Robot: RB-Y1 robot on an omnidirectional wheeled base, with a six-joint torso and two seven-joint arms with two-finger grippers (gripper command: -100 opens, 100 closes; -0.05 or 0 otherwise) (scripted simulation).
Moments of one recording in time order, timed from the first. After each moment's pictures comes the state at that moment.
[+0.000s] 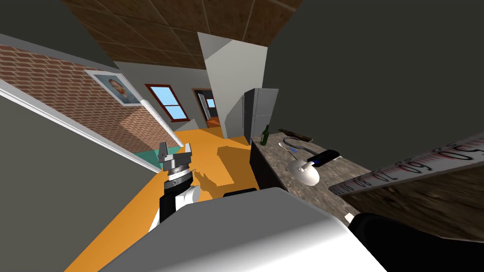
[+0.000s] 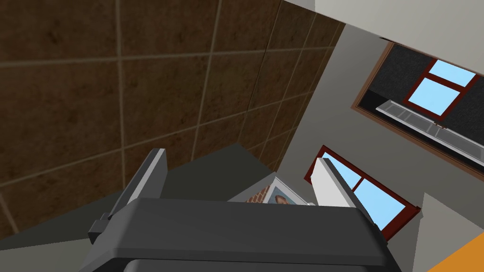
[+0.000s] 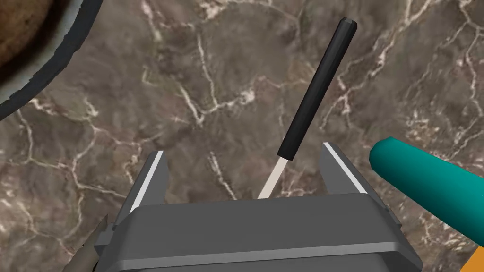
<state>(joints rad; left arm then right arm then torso) 0.46 -0.03 0.05 -2.23 0.09 -0.55 0.17 1.32 -1.72 0.36 -1.31 0.50 -0.39 0.33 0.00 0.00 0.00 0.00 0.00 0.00</state>
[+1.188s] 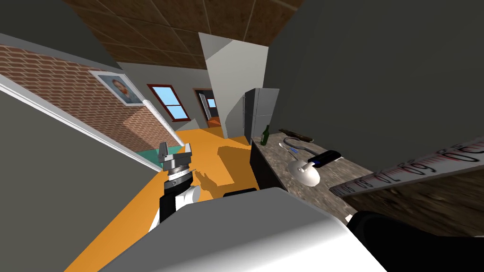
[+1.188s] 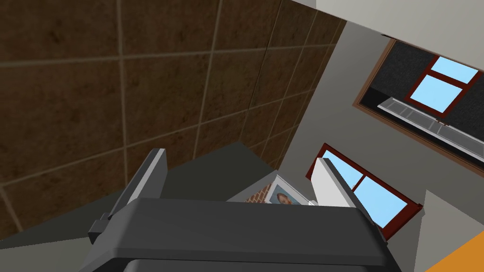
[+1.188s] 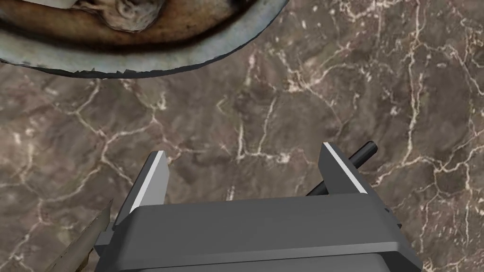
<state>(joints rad) 0.46 -0.03 0.05 -2.23 0.09 -0.55 0.17 1.27 -1.80 0.46 -1.35 0.86 -0.21 0.44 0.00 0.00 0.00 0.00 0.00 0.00</state>
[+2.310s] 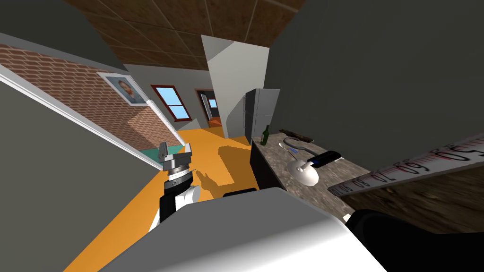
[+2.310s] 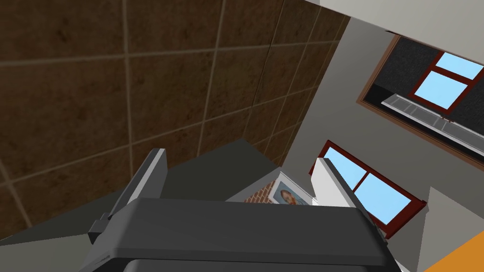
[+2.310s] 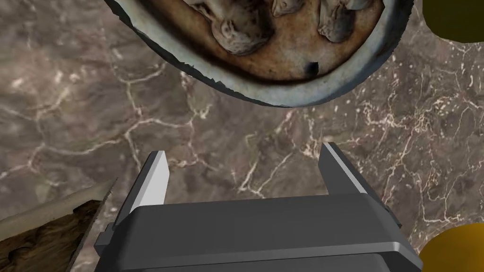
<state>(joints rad) 0.46 -0.03 0.05 -2.23 0.09 -0.55 0.17 1.21 -1.85 0.56 -1.40 1.20 -0.06 0.53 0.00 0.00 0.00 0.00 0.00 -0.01</state>
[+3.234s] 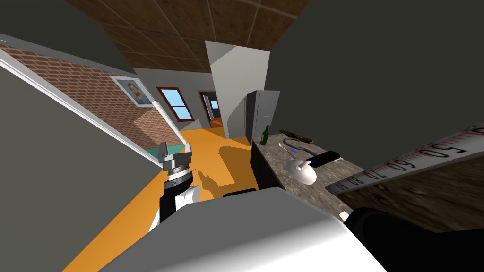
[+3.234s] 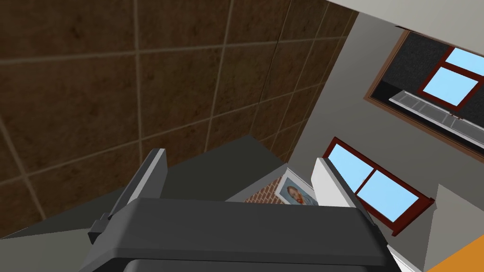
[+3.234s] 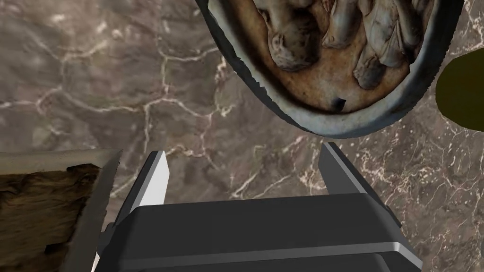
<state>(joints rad) 0.46 -0.03 0.05 -2.23 0.09 -0.55 0.17 1.15 -1.88 0.65 -1.45 1.38 0.04 0.63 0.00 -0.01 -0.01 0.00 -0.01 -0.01</state>
